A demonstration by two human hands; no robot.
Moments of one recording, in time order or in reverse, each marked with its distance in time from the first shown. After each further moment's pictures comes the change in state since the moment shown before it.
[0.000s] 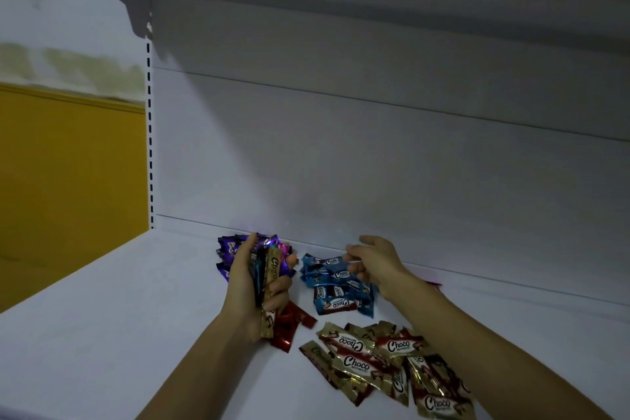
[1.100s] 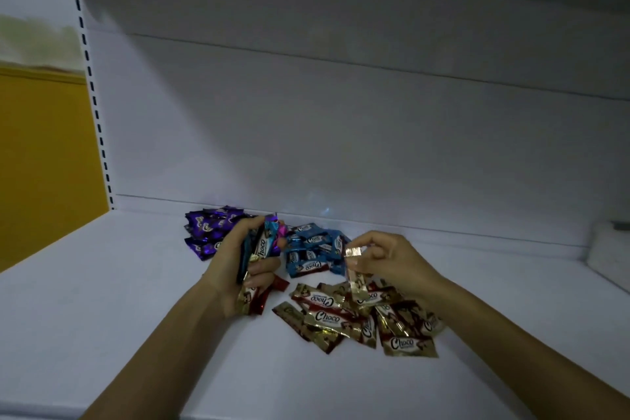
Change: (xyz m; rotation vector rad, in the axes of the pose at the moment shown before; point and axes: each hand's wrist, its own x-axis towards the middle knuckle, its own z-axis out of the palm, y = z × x) left_hand -0.002 -0.010 0.009 0.173 -0.115 -0.237; right_hand -0.063 0.035 -0.074 -0.339 -0.210 -0.266
